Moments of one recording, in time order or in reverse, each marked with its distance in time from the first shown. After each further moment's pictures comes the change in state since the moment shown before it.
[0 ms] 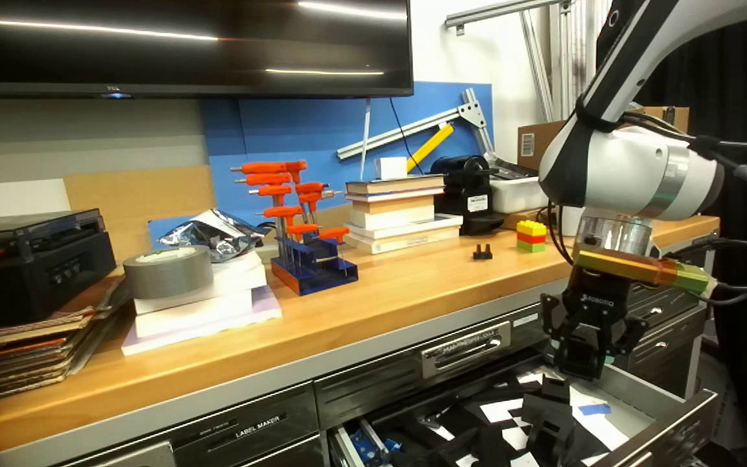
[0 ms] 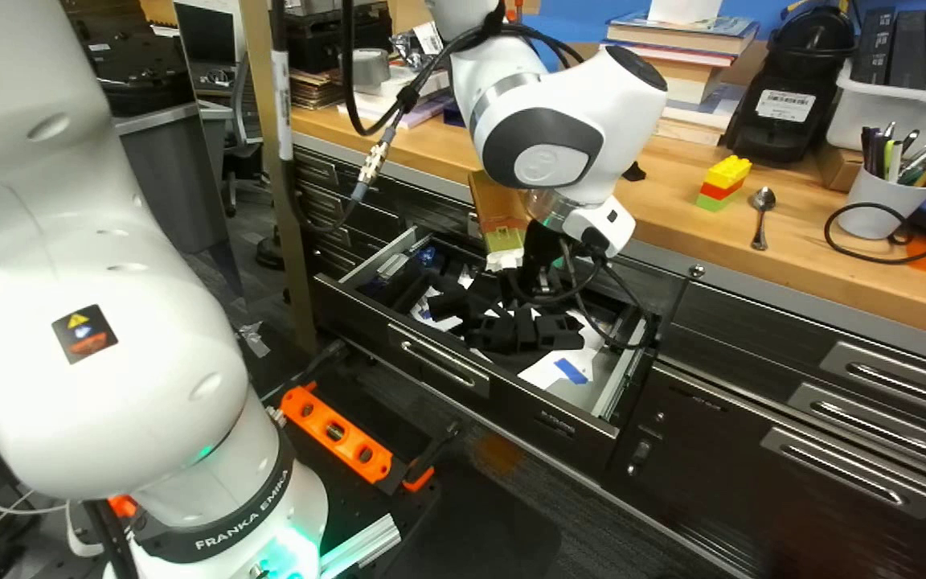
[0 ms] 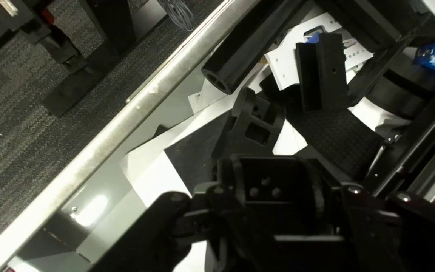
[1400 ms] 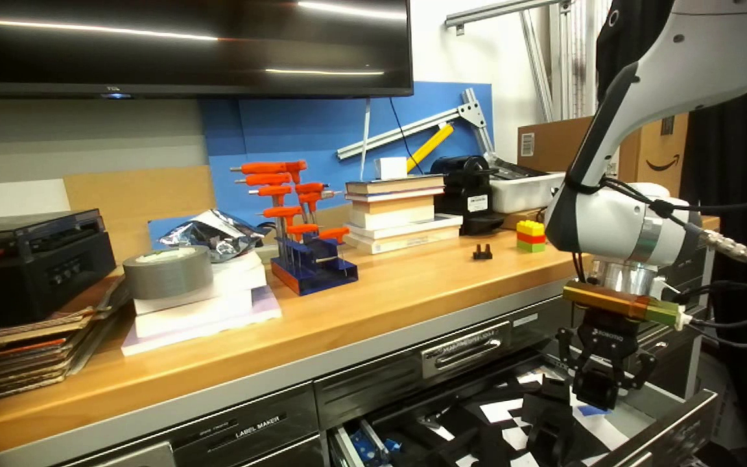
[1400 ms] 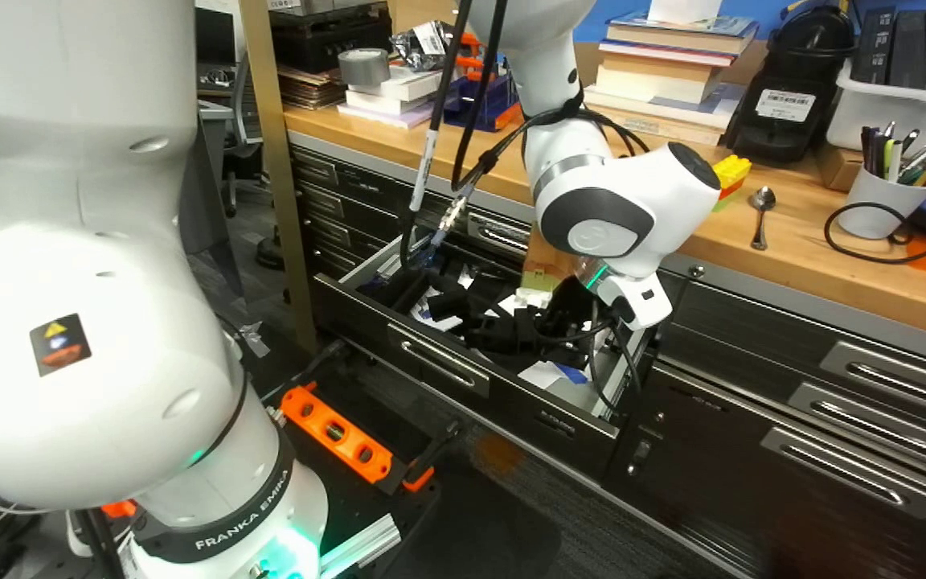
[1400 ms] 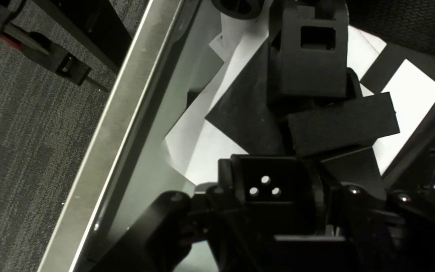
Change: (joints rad) arm -0.092 0.319 -0.020 0.186 0.069 0.017 0.213
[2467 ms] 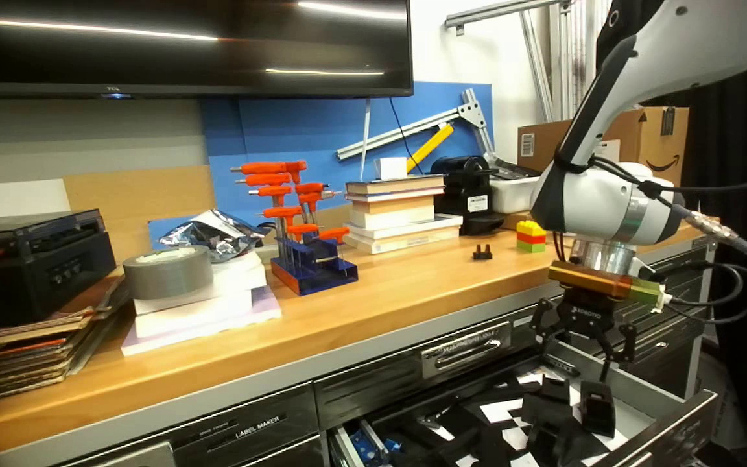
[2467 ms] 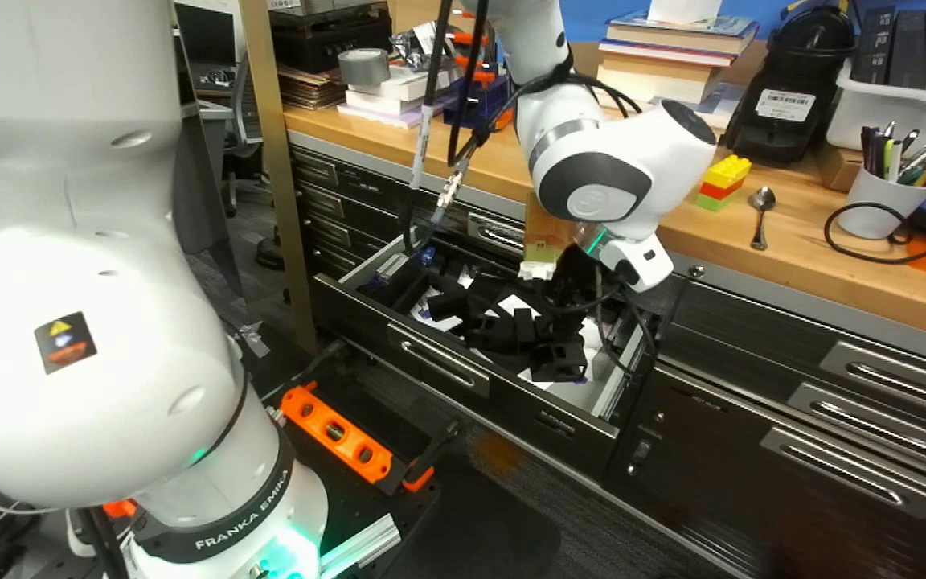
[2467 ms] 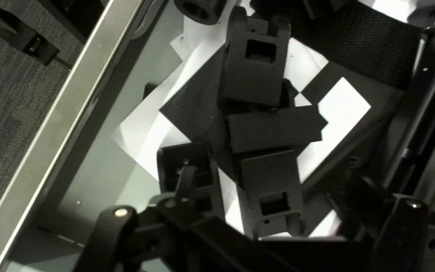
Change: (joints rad) arm 0.020 -0.075 0.031 0.013 -0.015 -0.007 -0.038
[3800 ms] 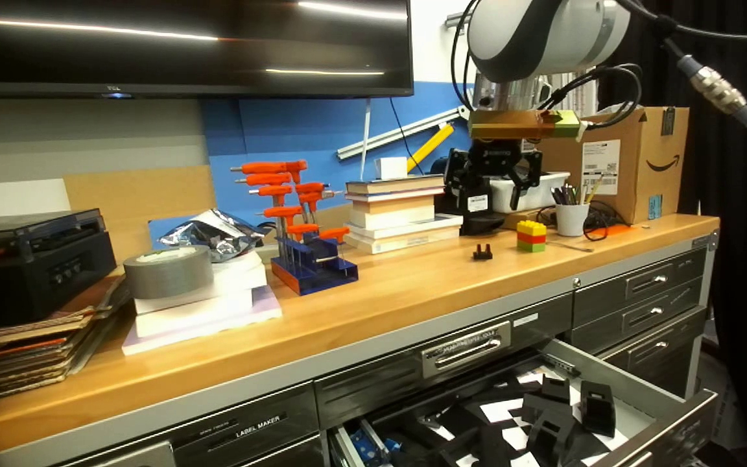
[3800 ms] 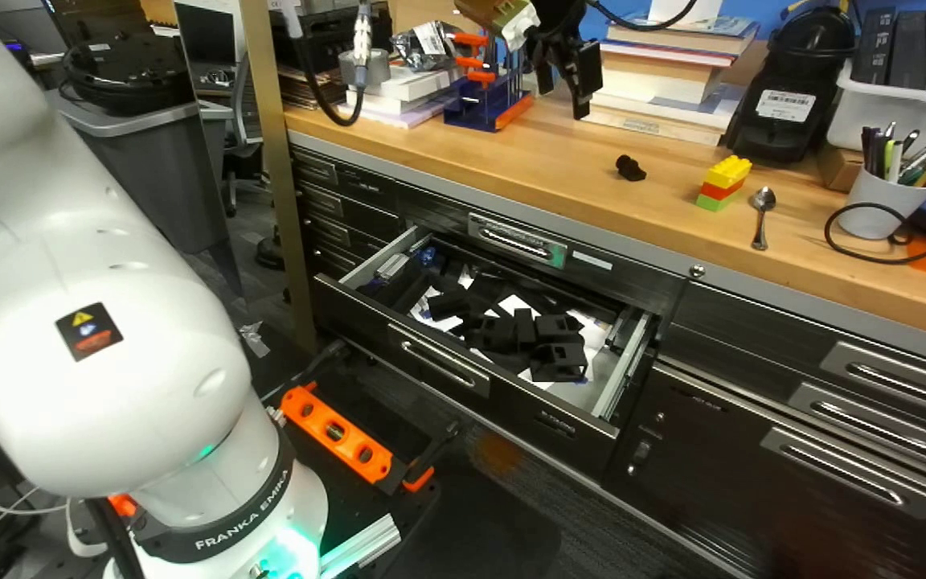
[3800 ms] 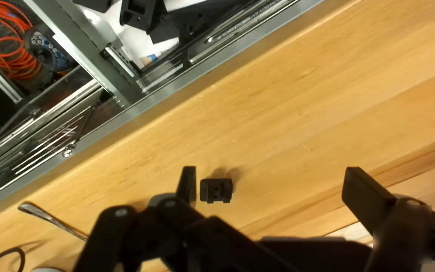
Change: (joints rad) arm 0.092 -0.433 0.201 0.130 -0.641 -0.041 0.306
